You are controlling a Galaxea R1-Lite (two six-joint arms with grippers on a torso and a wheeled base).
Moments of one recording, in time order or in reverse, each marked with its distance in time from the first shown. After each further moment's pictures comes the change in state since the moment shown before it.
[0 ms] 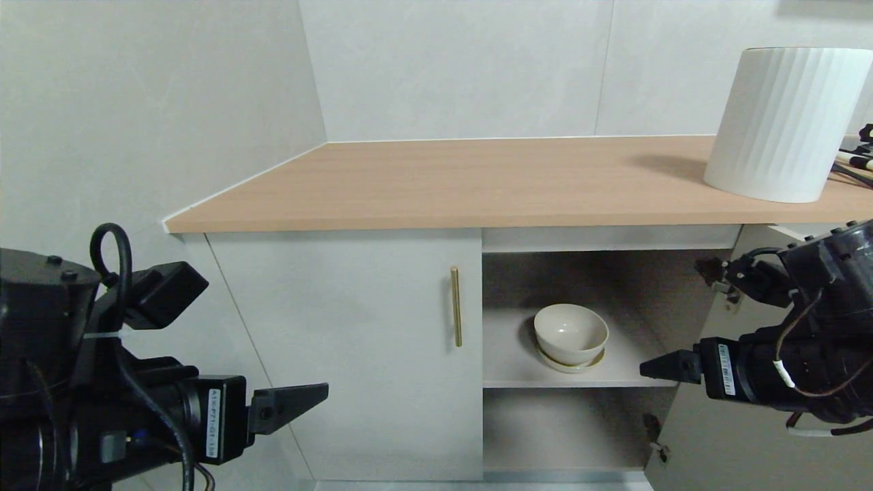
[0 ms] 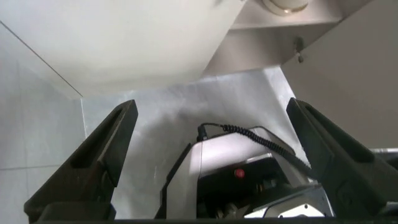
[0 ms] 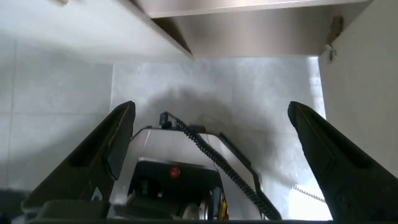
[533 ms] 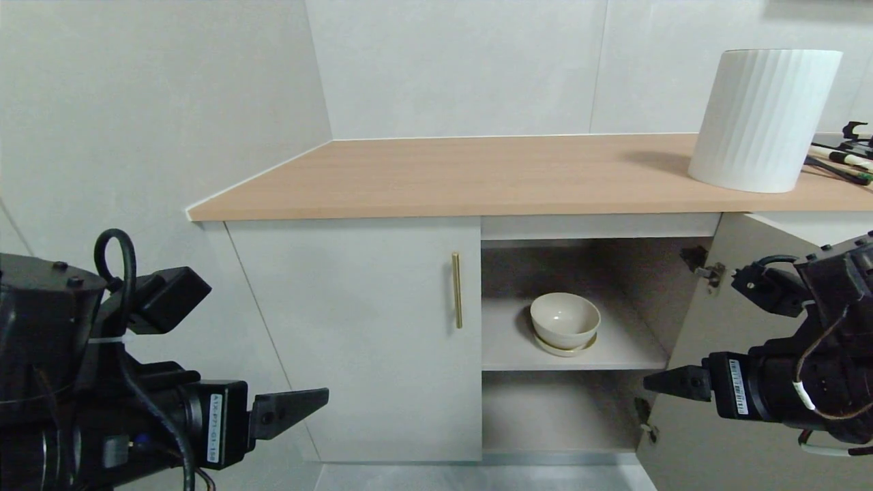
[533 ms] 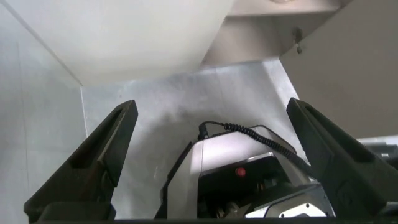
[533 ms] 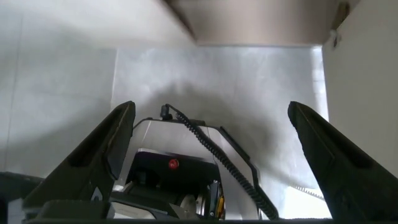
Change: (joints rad) left arm 0.000 0.003 0.010 0.000 0.000 0.000; right arm 0.042 -0.047 0.034 0.004 -0.013 -0.002
